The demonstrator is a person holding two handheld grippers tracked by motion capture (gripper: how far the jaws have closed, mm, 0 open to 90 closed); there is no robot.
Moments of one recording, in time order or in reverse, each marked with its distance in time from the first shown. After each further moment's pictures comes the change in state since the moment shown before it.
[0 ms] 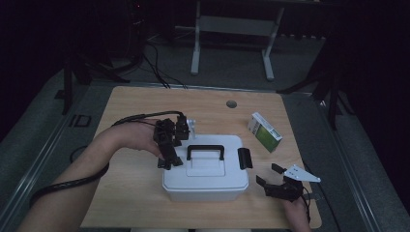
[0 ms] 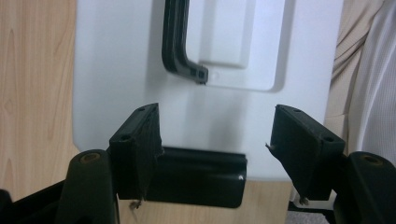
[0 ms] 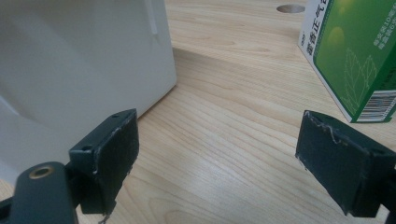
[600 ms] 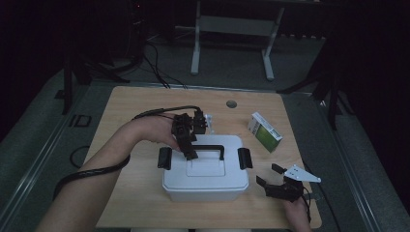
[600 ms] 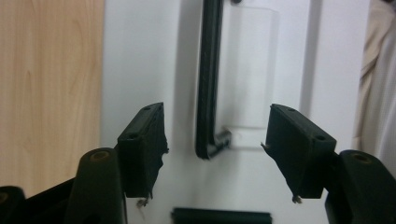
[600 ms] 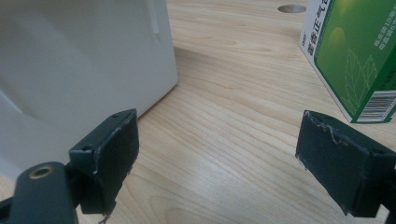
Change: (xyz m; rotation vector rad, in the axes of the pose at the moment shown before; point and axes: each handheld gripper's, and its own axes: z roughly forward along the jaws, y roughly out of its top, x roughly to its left) left arm 0.017 0.040 0.010 -0.014 0.011 0.044; right arm 0.000 0.000 -0.001 0.001 0.005 -0.002
